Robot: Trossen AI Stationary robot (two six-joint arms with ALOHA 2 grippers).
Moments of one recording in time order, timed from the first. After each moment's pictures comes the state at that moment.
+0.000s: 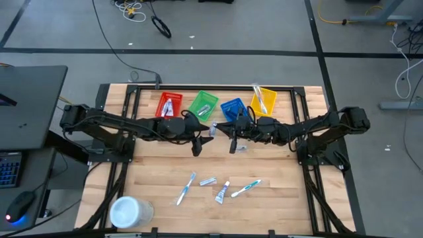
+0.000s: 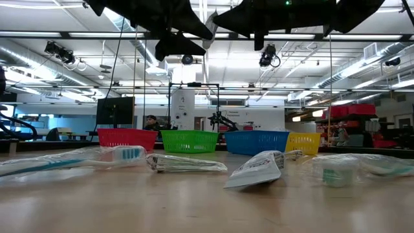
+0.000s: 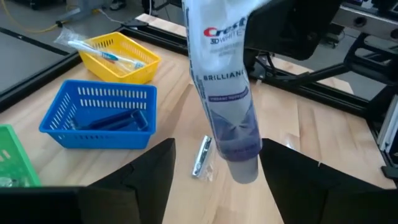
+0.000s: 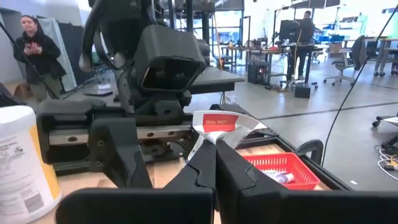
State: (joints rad) left arm -0.05 1.38 0.88 0.13 -0.25 -0.33; right arm 0.04 1.45 0.75 0.74 0.23 0.03
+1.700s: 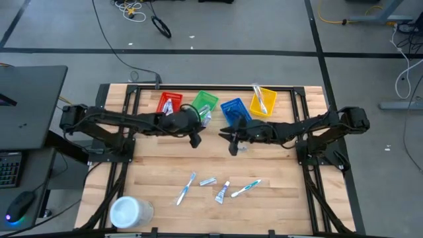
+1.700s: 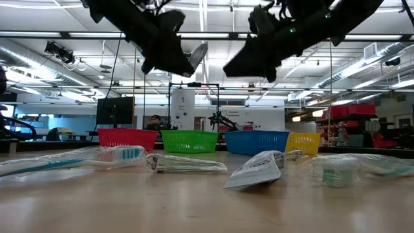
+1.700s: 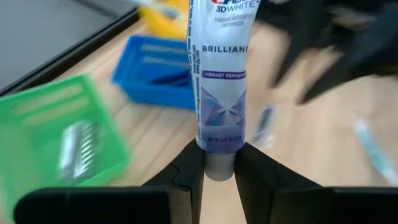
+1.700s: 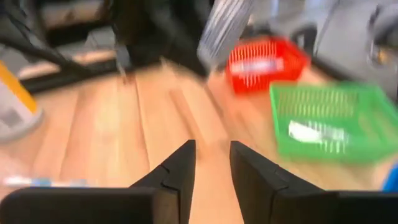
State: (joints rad) left arm 0.04 1.37 0.88 -0.07 -0.30 -0.36; right arm 0.01 1.46 0.74 0.33 0.23 0.22
